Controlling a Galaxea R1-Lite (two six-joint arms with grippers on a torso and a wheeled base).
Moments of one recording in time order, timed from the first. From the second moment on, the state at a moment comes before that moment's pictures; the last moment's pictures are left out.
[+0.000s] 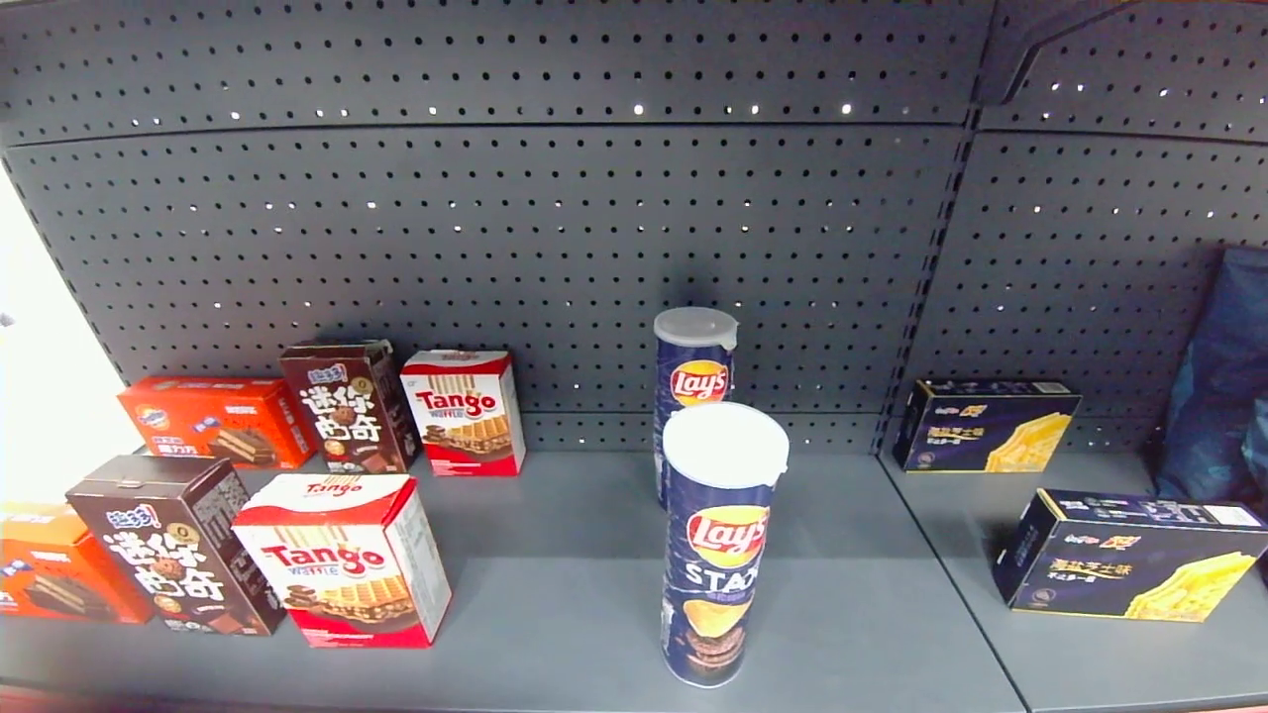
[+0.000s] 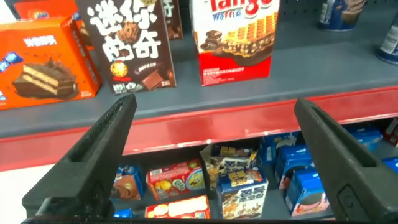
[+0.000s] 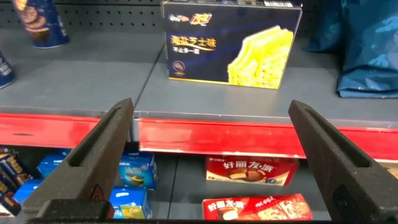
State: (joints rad) left arm 0.00 0.00 0.00 0.00 -0.14 0.06; right arm 0.00 0.00 0.00 0.00 0.04 -0.01
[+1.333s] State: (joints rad) left arm 0.00 0.00 0.00 0.00 -0.14 0.06; right arm 0.00 0.00 0.00 0.00 0.04 -0.01
